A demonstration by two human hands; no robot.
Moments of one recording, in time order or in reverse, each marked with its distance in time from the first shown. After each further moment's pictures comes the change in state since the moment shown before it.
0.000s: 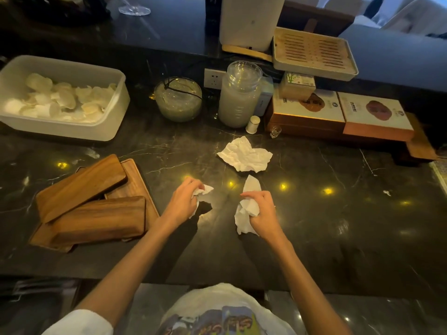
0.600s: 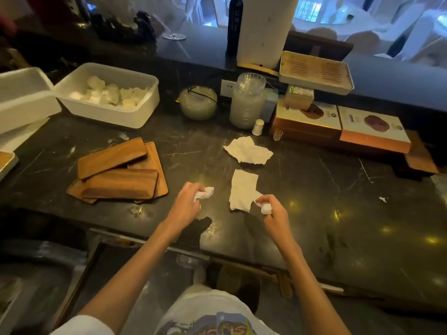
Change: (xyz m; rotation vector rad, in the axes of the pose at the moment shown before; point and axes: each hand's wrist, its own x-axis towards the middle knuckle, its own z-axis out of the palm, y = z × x) left_hand -0.123 0.061 0.031 0.005 0.185 -0.115; right_hand -0.100 0.030 -0.047 0.053 0.087 -0.101
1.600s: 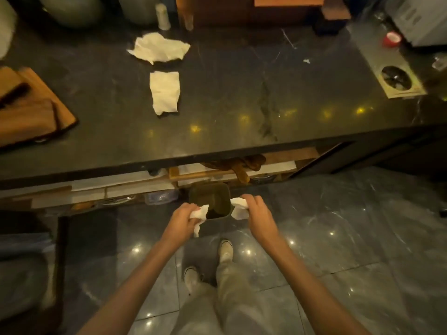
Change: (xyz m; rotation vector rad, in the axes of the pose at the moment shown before) left_hand -0.259 -0.017 0.186 -0.001 -0.580 -0.079; right_hand -0.302 0.147 0.010 -0.403 -0.148 0.401
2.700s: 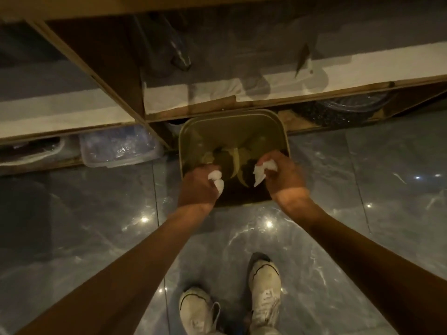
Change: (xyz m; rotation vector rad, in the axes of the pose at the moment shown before) left_hand 0.319 -0.344 0.313 -0.165 0.124 -0.205; right_hand 0.307 0.210 0.435 0.330 0.093 0.163
